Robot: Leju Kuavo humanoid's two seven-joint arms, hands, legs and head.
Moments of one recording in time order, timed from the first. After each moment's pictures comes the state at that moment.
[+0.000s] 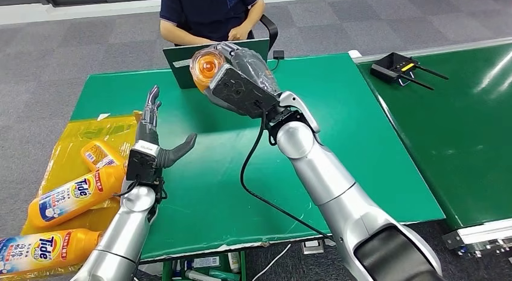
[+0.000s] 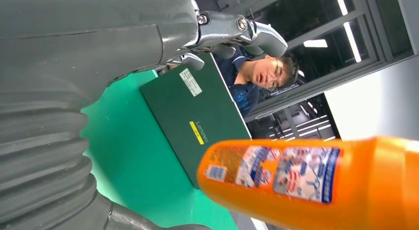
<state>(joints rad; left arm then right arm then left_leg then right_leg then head) -0.46 -0.08 -0.19 -1.01 -0.19 0.23 -0.70 -0.84 0.24 0.32 -1.11 0.32 -0.10 -0.30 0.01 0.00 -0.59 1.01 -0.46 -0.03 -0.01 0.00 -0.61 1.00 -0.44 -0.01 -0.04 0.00</state>
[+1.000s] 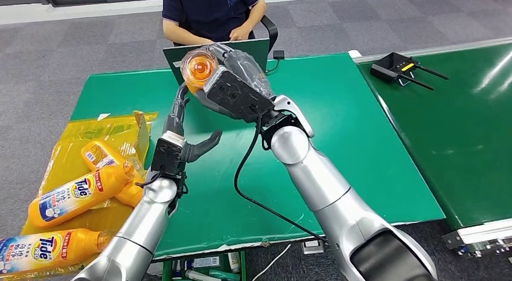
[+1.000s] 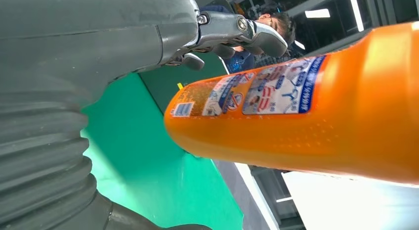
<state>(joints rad) -0.55 -0.16 -0.27 -0.87 -0.16 0.23 -0.70 -0.81 0.26 0.34 -1.14 0.29 -0.11 -0.29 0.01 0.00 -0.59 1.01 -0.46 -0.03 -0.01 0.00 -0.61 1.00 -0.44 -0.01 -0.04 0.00</state>
